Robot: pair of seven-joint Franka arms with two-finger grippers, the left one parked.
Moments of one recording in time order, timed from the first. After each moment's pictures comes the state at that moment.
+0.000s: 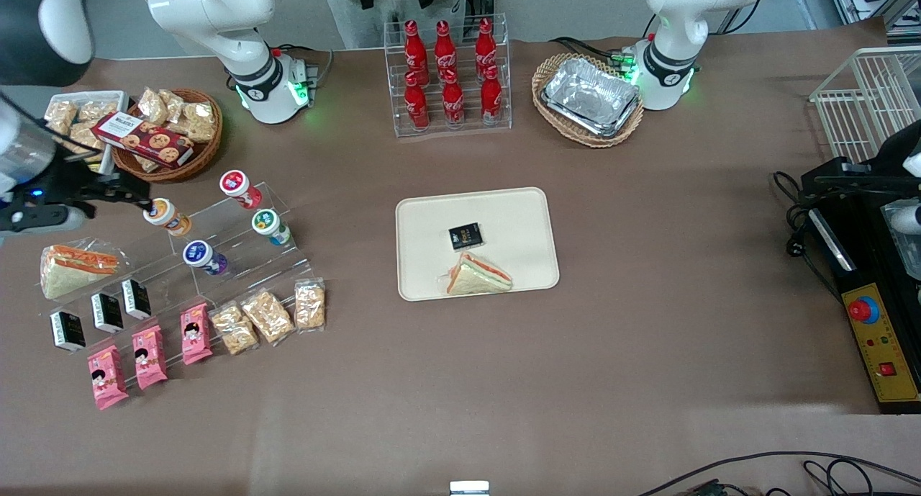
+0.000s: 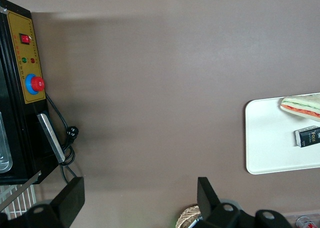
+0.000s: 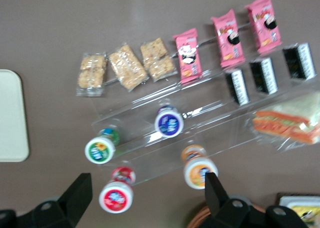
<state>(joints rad) 0.10 -0.10 -0.11 -1.81 -0.02 1.67 -0.06</state>
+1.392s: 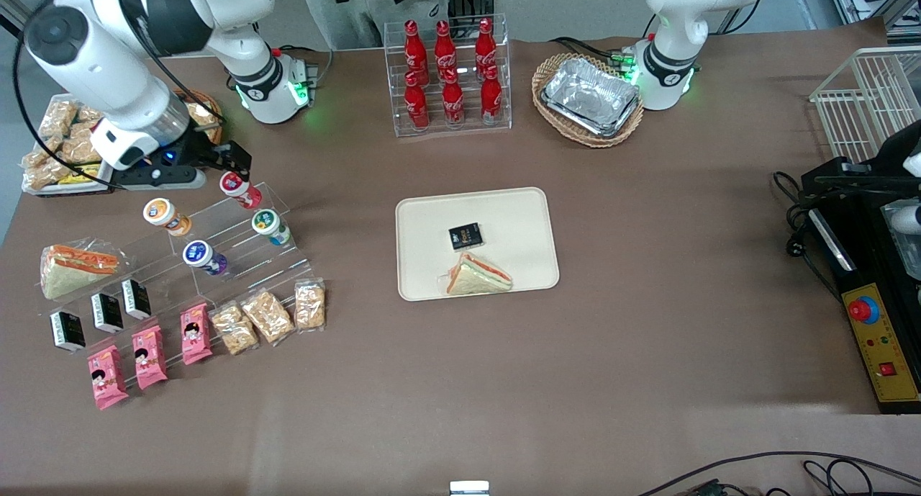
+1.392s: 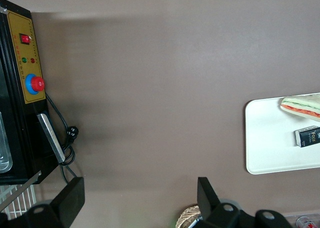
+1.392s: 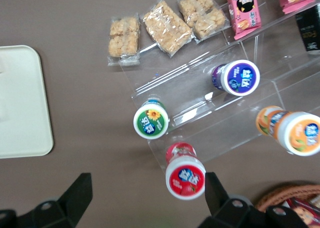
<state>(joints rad) 0.31 -0.37 -0.11 -2.31 -0.02 1.94 0.24</state>
